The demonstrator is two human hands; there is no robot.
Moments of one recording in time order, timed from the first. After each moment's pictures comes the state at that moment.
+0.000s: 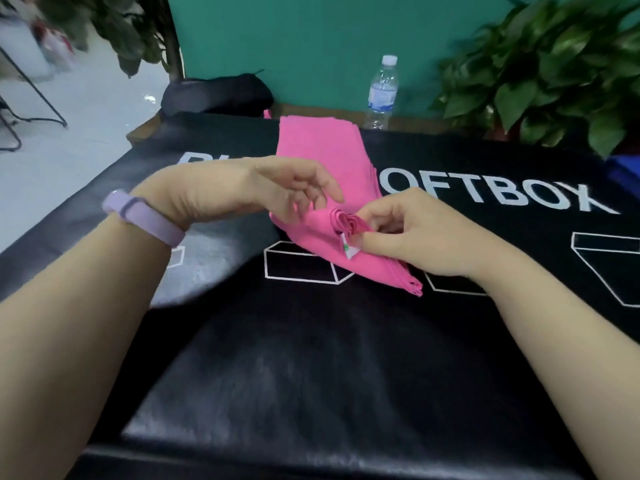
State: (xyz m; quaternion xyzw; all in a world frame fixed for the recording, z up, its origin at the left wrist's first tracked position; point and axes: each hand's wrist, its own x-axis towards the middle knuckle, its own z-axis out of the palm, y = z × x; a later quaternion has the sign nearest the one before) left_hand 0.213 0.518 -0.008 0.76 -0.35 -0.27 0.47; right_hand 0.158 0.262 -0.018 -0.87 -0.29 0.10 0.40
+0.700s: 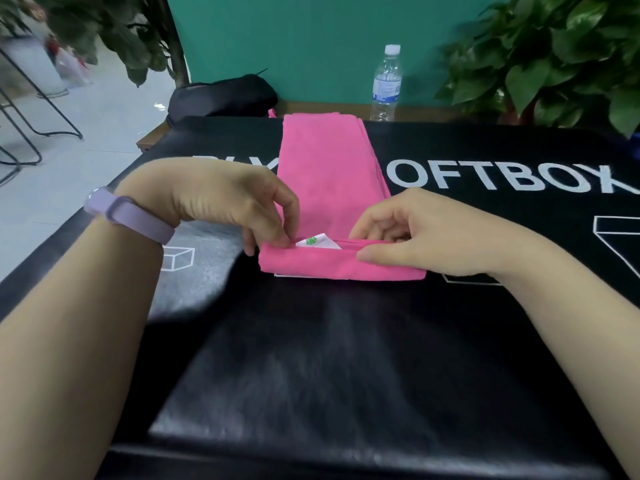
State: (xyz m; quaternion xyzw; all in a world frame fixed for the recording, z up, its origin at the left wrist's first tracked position) left_hand 0.195 0.529 0.011 0.87 -0.27 -0.30 0.30; right_hand 0.153 0.259 -0.016 -0.87 -0.29 0.15 0.36
